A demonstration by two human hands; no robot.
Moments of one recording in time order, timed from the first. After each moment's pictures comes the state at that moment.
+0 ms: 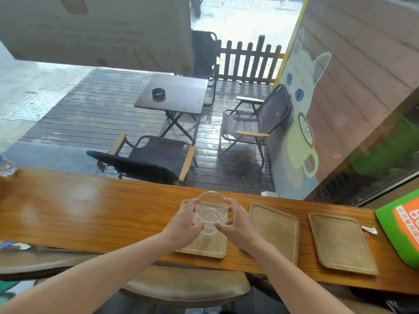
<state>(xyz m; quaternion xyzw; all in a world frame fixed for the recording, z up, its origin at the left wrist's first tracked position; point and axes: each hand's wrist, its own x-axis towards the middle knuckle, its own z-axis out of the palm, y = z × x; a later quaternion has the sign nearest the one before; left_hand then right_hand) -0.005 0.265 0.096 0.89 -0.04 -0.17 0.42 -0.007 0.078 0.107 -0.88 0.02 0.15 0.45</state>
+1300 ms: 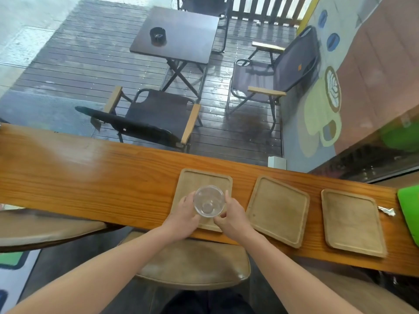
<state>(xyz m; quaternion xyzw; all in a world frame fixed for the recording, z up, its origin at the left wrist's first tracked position) -0.005 0.258 0.007 0.88 0.05 -0.26 0.40 0.001 0.085 0.020 -0.87 0.06 0.30 0.40</state>
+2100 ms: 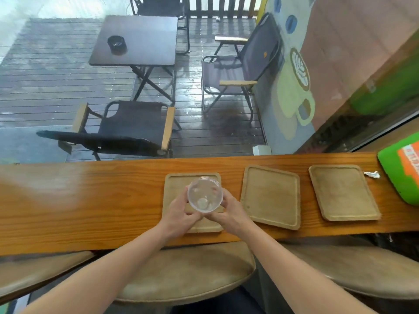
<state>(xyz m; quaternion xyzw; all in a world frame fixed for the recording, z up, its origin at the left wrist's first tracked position) 0.015 0.256 -0.007 0.84 -0.07 -0.21 0.50 -0.005 0.075 -0.004 -0.79 0.10 0.22 0.57</state>
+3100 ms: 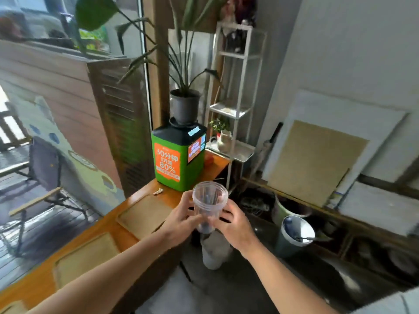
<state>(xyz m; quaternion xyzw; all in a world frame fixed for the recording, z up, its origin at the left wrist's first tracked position) -0.211 -0.132 0.188 0.61 -0.51 -0.38 0.47 -0.387 -0.204 0.195 -0.68 0.38 -0.28 0.56</state>
